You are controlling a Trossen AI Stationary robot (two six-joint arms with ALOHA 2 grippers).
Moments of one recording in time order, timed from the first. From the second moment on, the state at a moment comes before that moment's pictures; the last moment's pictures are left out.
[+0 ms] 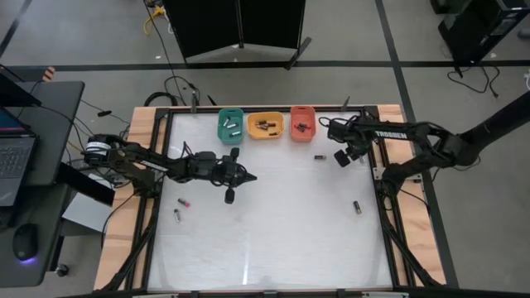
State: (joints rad) left arm 0.06 1.47 0.44 0.84 0.11 0.07; right arm -0.65 1.41 0.72 -1.08 0.31 0.52
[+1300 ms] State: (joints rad) left arm 0.06 1.47 0.44 0.84 0.11 0.07; right arm -0.66 1.55 0.79 -1.19 0.22 0.01
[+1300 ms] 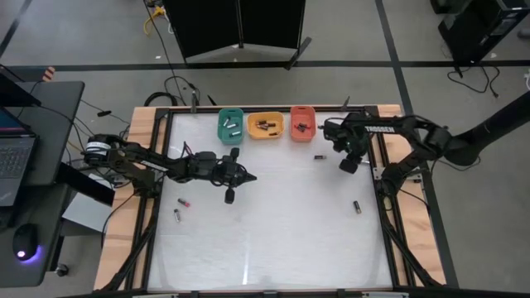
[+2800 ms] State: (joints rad) left arm 0.06 1.47 0.44 0.84 0.11 0.07; right arm -0.65 1.55 0.66 -1.08 0.26 -0.22
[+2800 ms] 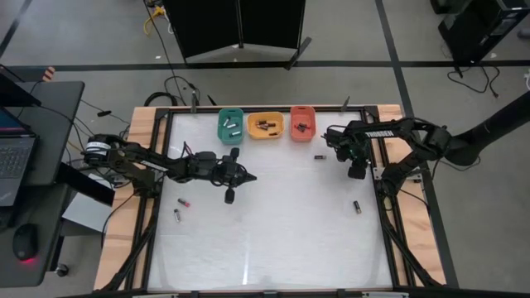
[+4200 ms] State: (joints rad) left arm 0.07 1.47 0.44 0.95 0.10 -0.01; right arm -0.04 1.24 0.76 -1.12 -0.10 0.39
